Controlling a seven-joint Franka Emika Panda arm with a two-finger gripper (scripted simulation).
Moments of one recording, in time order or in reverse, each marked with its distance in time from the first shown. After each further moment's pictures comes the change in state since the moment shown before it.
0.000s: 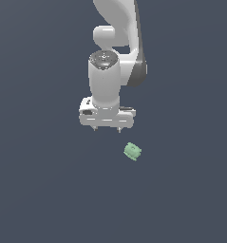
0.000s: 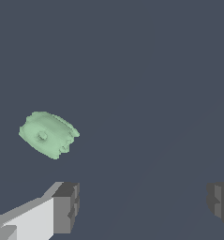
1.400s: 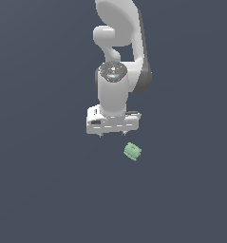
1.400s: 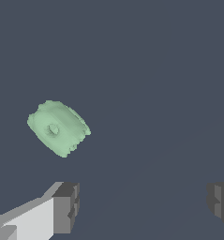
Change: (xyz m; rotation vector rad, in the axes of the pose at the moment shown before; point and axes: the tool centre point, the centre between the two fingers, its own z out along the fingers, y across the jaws) arm 0.008 -0.023 0.022 -0.001 -0.023 -0.182
